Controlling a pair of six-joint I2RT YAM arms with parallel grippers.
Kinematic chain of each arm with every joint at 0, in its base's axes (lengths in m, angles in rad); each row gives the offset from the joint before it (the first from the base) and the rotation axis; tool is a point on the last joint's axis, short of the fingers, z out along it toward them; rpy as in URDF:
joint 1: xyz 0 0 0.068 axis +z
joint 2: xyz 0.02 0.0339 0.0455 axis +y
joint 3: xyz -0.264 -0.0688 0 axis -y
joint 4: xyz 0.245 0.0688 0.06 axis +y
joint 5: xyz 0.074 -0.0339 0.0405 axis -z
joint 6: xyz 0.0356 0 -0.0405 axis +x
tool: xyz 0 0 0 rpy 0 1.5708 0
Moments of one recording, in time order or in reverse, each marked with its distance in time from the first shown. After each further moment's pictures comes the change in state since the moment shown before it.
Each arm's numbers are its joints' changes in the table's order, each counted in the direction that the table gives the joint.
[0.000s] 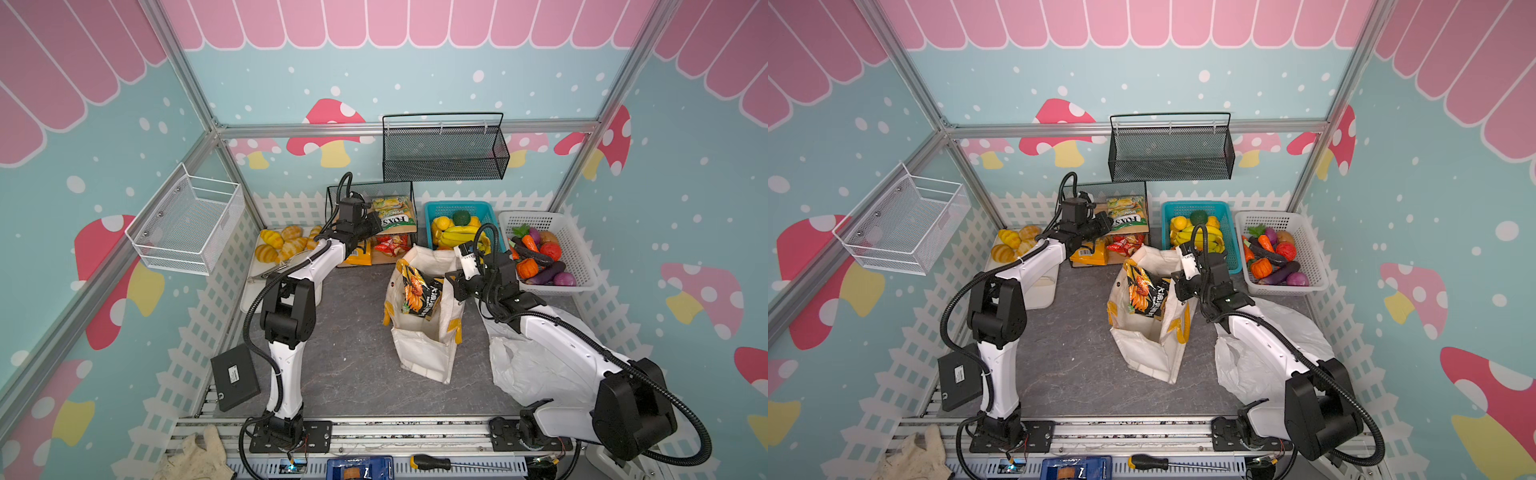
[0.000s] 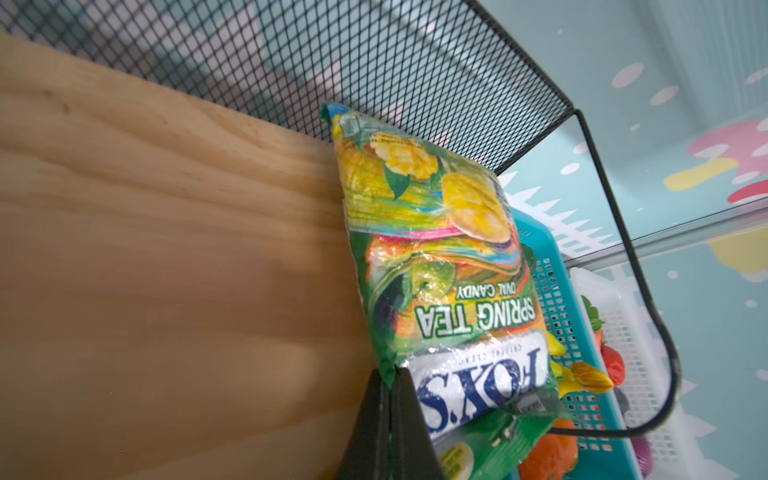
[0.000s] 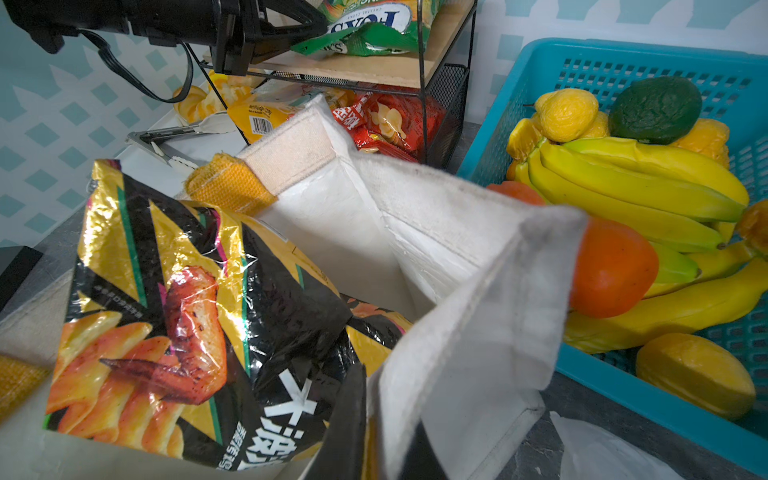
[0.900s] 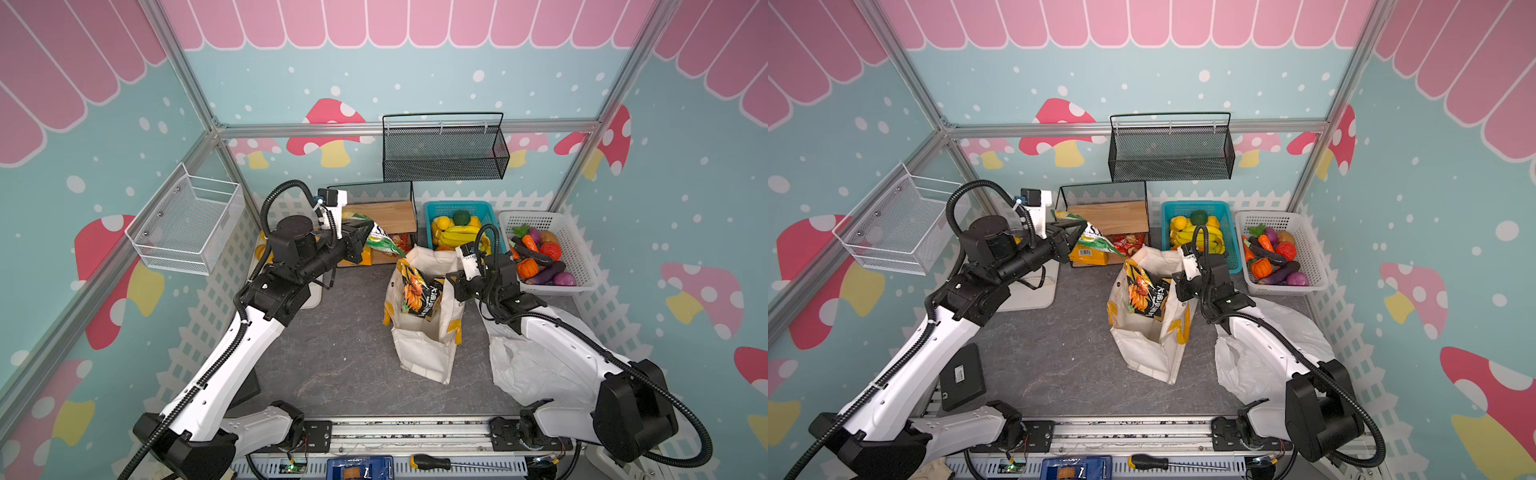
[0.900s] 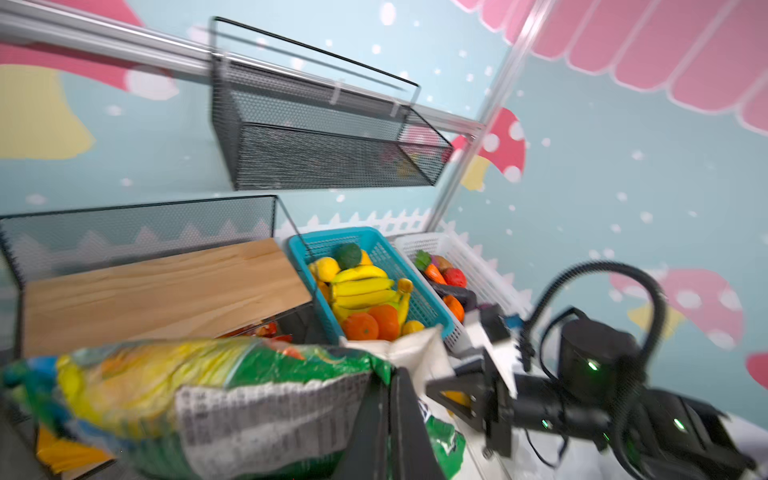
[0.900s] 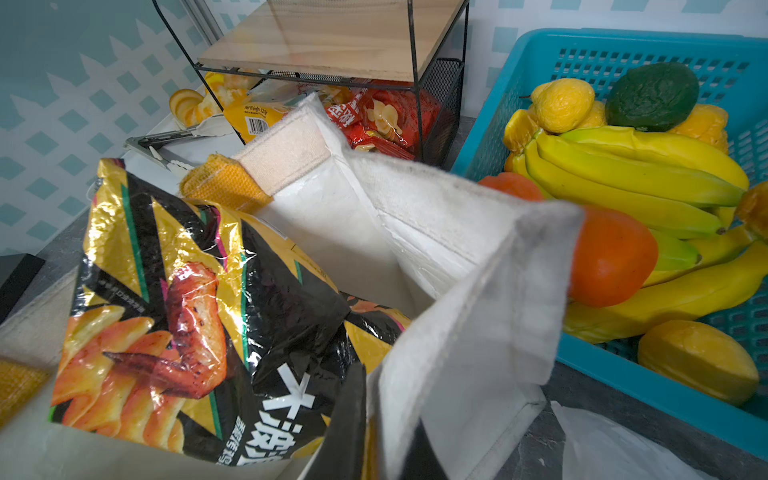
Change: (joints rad) left arm -0.201 -0.933 -0.379 0.209 0.103 0.368; right arm -0.005 -0.008 -0.011 0.000 -0.013 0.026
